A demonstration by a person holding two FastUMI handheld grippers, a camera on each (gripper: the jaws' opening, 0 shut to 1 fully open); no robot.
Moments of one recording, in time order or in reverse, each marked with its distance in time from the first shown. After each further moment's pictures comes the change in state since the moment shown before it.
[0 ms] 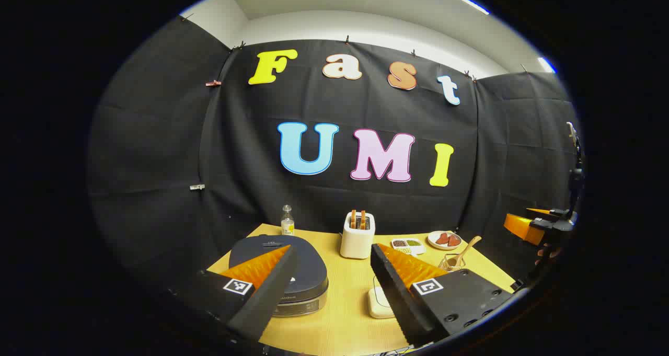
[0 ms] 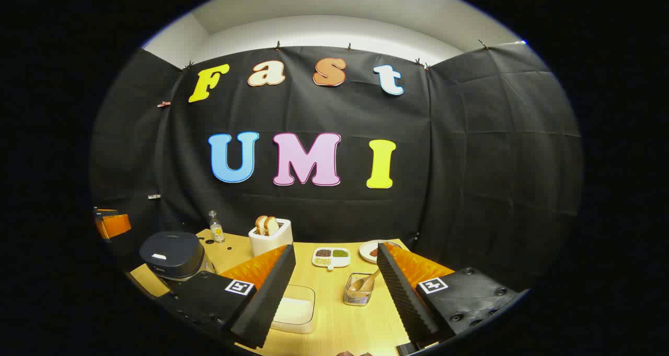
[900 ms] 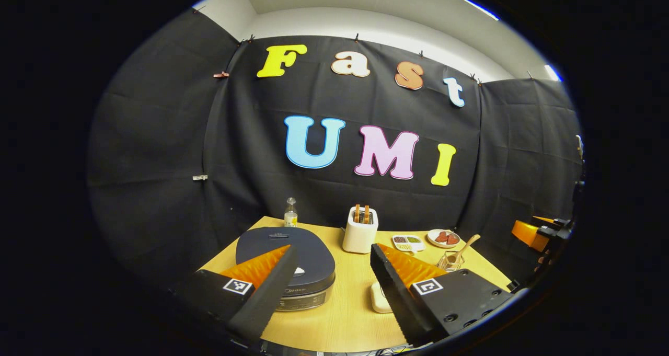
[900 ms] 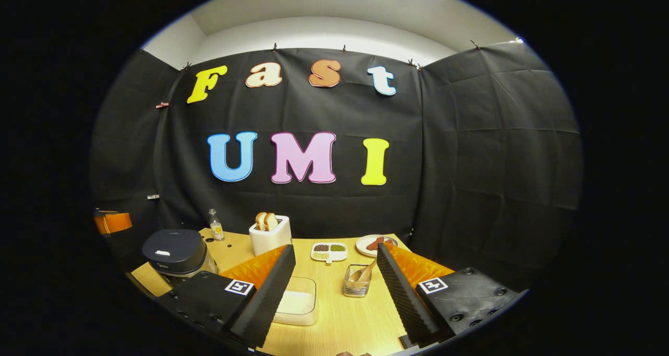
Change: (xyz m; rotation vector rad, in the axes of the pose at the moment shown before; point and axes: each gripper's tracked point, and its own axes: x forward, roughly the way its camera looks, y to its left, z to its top) left arm -0.009 0.020 -0.010 -0.020 0.018 -0.006; right arm -0.034 0.002 -0.019 0.016 0.005 -0.027
